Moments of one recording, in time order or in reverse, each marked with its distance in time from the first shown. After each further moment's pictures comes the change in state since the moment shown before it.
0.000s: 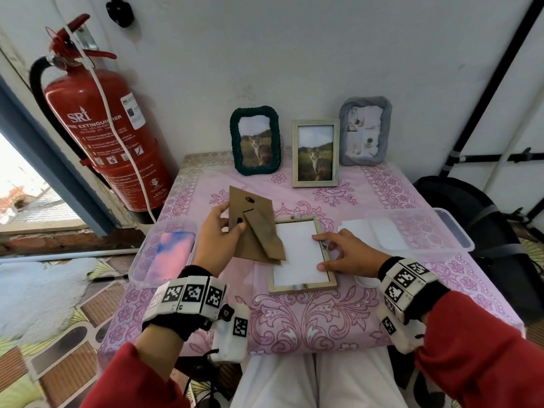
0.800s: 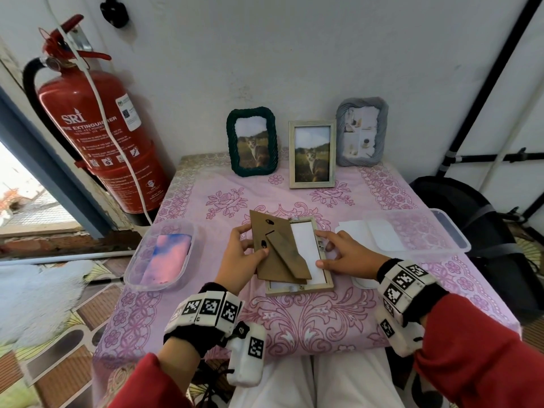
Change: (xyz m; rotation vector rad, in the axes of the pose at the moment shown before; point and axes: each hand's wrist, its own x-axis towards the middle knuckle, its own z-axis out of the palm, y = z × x) left_hand -0.015 -0.030 0.037 -0.228 -0.172 -0.165; right_hand 0.001 0.004 0.001 0.036 -0.007 0.005
